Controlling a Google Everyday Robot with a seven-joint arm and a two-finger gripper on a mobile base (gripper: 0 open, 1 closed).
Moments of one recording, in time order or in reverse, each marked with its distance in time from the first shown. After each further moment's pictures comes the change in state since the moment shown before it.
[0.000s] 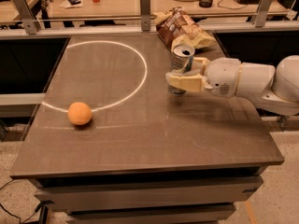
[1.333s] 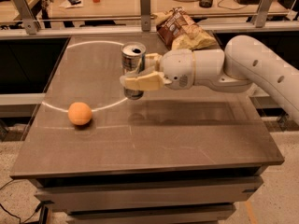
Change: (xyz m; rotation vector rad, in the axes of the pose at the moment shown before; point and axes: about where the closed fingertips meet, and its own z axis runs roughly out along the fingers) arm -0.033 0.078 0.096 -0.359 -0.031 -0.015
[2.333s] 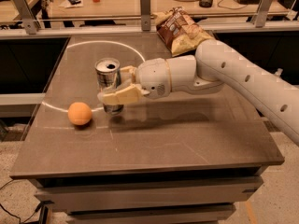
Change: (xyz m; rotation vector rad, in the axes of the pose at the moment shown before) arm 0.018 0.033 0.057 -0.180 0.024 0.022
